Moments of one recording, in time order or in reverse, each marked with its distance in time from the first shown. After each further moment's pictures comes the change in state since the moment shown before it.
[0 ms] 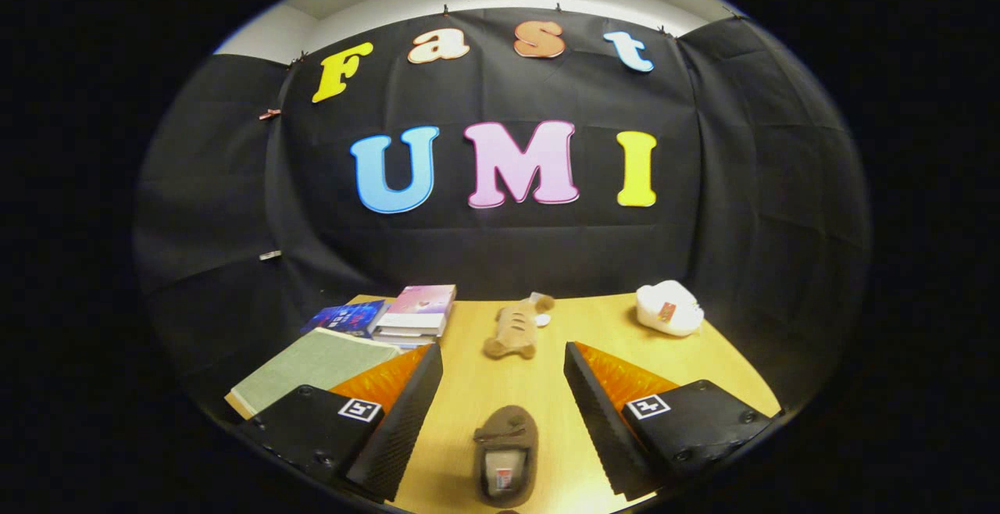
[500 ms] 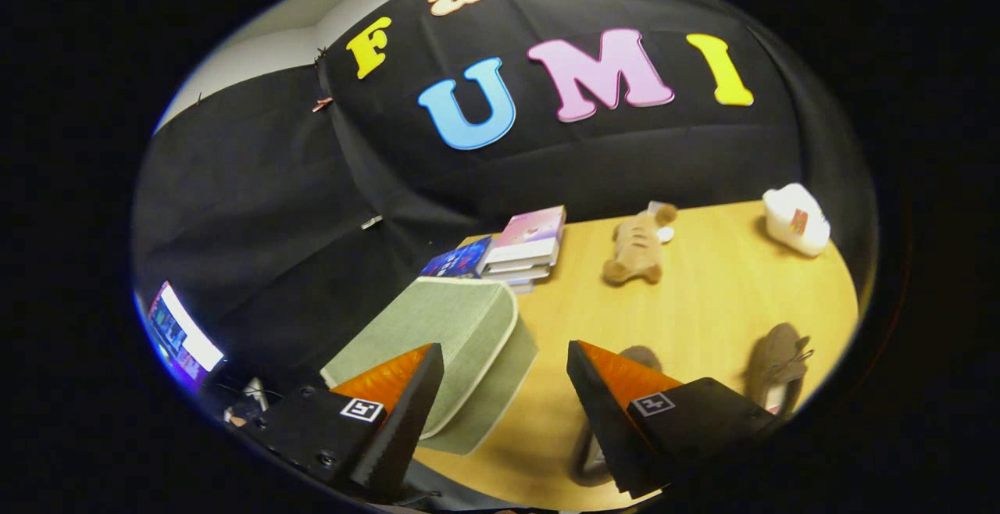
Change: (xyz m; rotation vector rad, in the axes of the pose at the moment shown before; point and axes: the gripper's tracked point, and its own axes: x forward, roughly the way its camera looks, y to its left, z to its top) arm 0.013 0.080 -0.082 0.218 0.314 0.433
